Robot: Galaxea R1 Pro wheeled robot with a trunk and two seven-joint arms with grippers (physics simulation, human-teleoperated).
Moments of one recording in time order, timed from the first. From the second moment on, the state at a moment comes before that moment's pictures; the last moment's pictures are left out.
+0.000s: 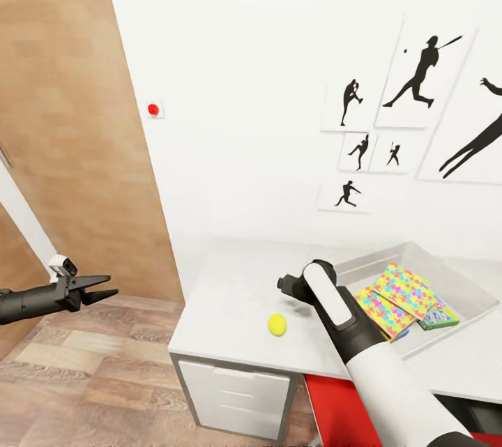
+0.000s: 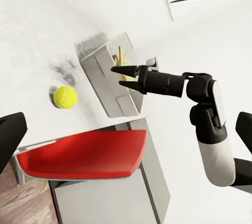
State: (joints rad) left arm -0.65 0.63 0.04 -0.82 0.40 1.00 -1.57; right arm -0.75 0.08 0.30 -1.08 -1.11 0.78 -0.98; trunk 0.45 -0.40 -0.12
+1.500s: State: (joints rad) left arm -0.57 0.68 0.04 -0.95 0.51 1.00 -1.57; right arm -0.77 0.10 0.31 -1.03 -1.11 0.78 -0.97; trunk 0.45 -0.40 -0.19
